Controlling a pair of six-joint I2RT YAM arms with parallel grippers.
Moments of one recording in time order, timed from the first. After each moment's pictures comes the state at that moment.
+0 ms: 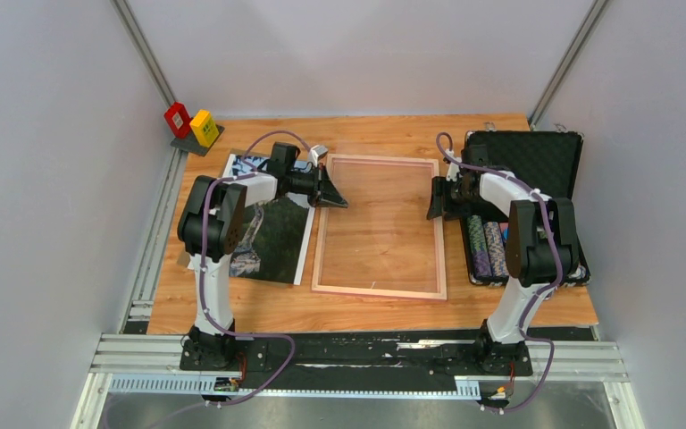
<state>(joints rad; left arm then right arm) -0.30 2.09 1.31 0.02 1.10 -0.64 0.06 1.84 1.21 -0.55 -0.33 0.05</state>
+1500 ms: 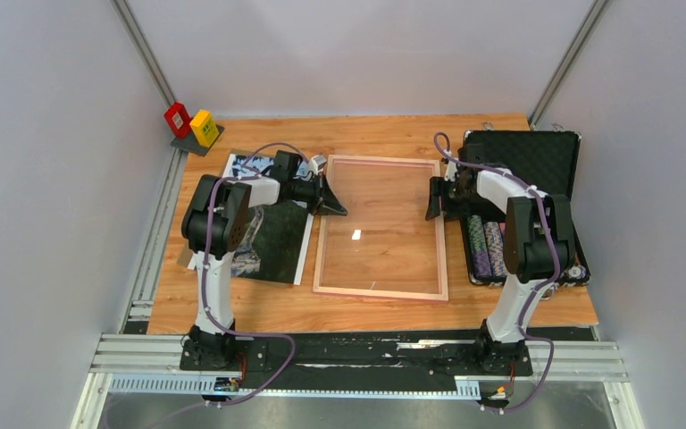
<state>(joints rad) -0.31 2.13 1.28 -0.01 1.02 -0.69 0.07 1.88 1.25 -0.58 -0.31 0.05</state>
